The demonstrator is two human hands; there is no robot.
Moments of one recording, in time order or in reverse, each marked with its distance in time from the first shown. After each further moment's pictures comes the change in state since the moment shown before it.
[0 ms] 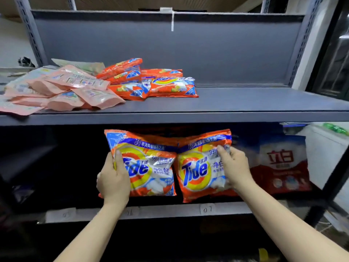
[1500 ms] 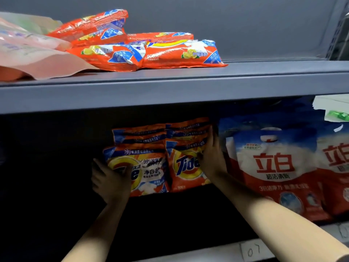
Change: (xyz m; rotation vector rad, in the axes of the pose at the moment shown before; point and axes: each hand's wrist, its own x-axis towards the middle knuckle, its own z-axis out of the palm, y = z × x) left_hand 0.102 -0.204 0.202 0.398 -0.157 -0.145; right_hand 0.137 0.130 0.194 -0.491 -0.037 -0.185
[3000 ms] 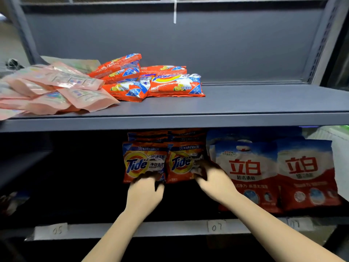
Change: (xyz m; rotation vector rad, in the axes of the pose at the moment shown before) left_hand -0.145 0.094 -0.142 0.338 -0.406 0.488; right_hand -0.096 -0.032 -0.148 -0.047 -0.420 -0.110
